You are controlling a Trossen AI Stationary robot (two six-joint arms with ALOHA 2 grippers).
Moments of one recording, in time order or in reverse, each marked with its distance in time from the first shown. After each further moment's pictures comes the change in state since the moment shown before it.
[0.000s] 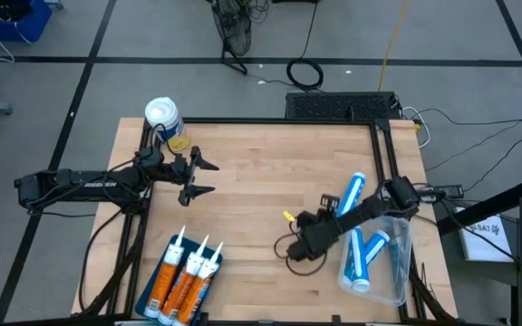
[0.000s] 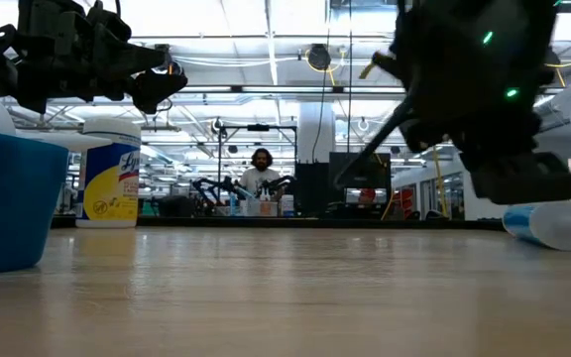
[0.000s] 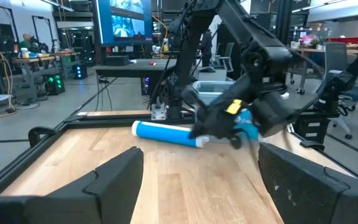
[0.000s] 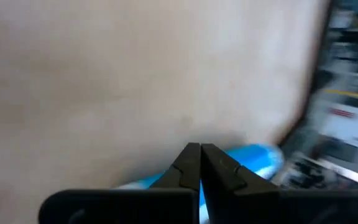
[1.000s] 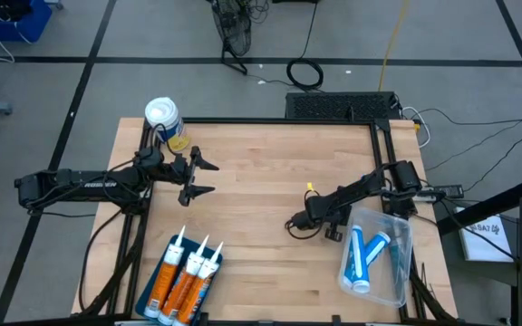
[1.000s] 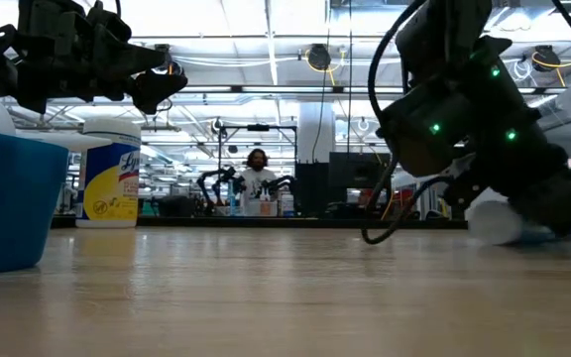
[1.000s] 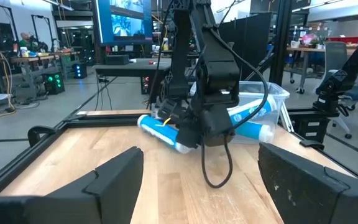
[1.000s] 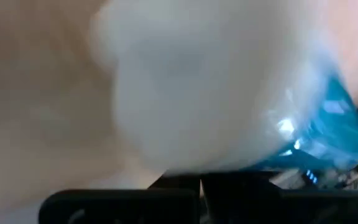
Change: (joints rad) left arm 0.000 0.000 0.000 -0.002 0.000 0.000; right arm -0.244 -0.073 -0.248 0.099 -0.427 -0.221
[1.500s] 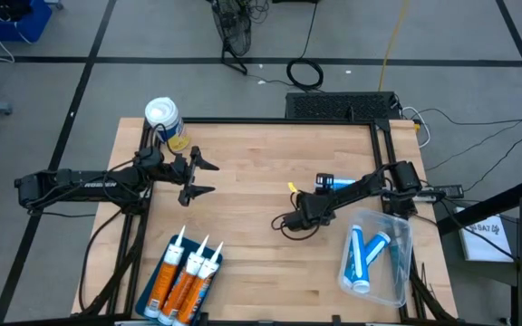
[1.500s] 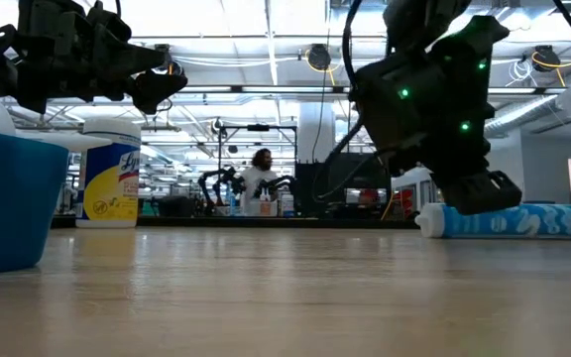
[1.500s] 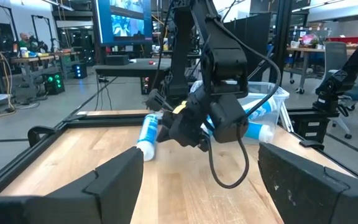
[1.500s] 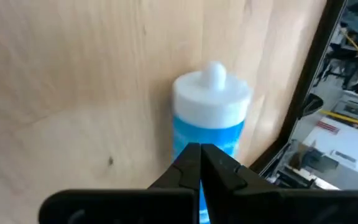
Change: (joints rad) left arm 0.000 0.000 0.000 0.000 0.000 0.000; right arm 0.015 0.000 0.105 0.056 0.543 -0.125
